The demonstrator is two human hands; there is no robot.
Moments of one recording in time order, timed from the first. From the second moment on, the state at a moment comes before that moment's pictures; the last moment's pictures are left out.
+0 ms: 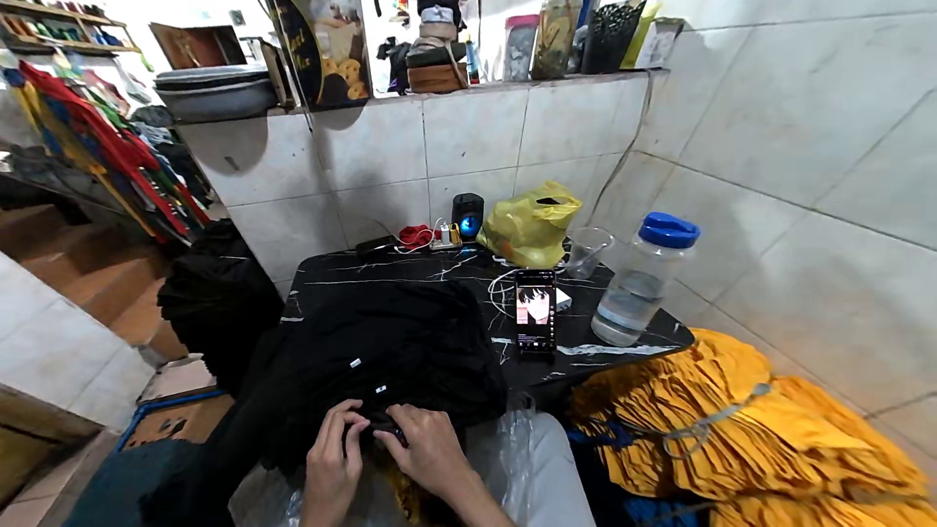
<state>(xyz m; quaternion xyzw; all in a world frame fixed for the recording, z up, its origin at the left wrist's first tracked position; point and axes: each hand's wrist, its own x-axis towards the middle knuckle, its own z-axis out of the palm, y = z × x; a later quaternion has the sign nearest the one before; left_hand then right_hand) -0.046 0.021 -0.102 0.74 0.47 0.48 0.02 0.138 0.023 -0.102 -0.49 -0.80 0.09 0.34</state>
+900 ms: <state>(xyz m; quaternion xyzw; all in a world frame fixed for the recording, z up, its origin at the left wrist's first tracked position) -0.018 0.041 -0.099 0.76 0.51 0.40 0.02 0.239 0.049 -0.081 -0.58 -0.70 0.31 0.28</state>
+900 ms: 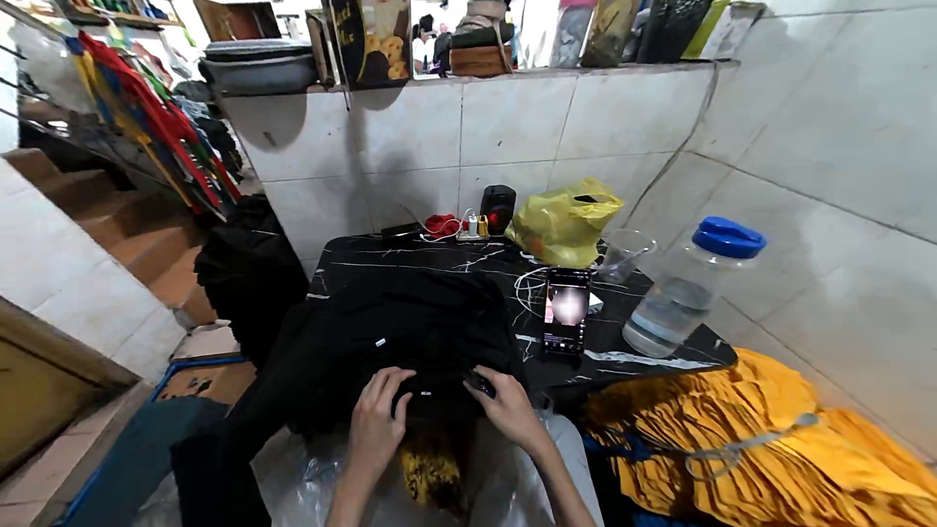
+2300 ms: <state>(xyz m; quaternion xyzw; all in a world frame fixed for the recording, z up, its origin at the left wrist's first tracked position) 0.018 0.027 -0.101 0.70 0.39 0.49 0.34 0.200 -0.010 -0.106 -0.59 -0.72 0.04 0.36</state>
